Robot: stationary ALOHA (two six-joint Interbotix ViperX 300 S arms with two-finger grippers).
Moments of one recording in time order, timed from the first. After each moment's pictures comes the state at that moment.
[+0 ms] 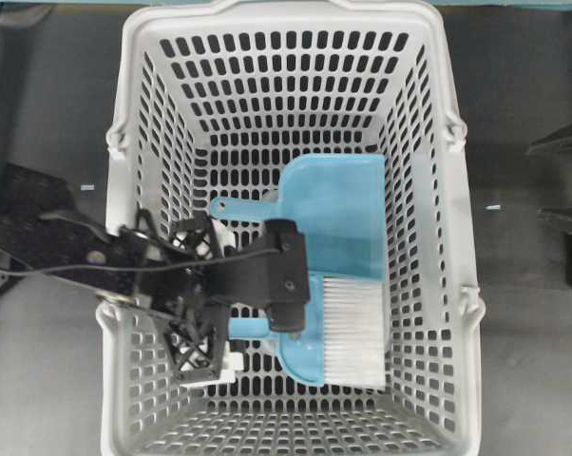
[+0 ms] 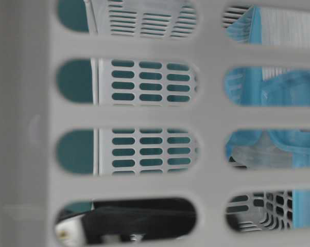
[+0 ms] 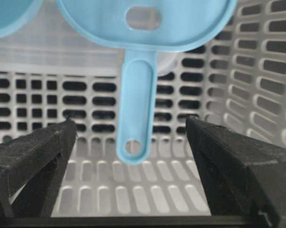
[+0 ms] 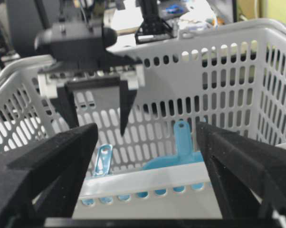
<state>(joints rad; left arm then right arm) -0.24 0.01 0.24 0.04 0.93 -0.36 0.00 -1.15 1.16 0.02 0.04 0.13</state>
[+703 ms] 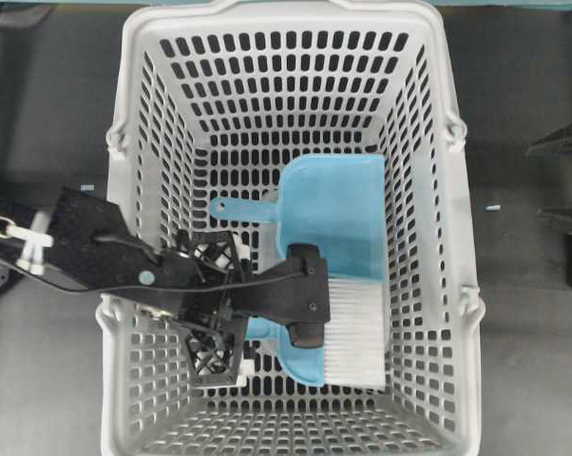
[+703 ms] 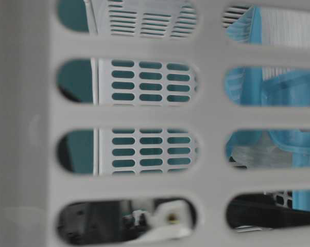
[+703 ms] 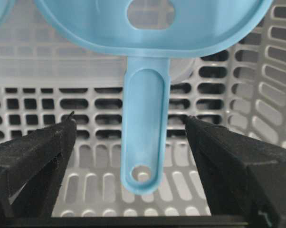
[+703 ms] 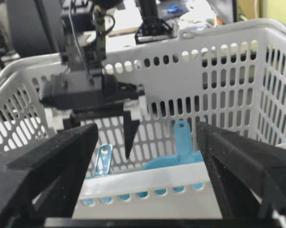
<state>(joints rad) -0.24 0.13 0.23 0.04 0.94 -0.31 0.00 -1.15 1.16 0.02 0.04 0.13</state>
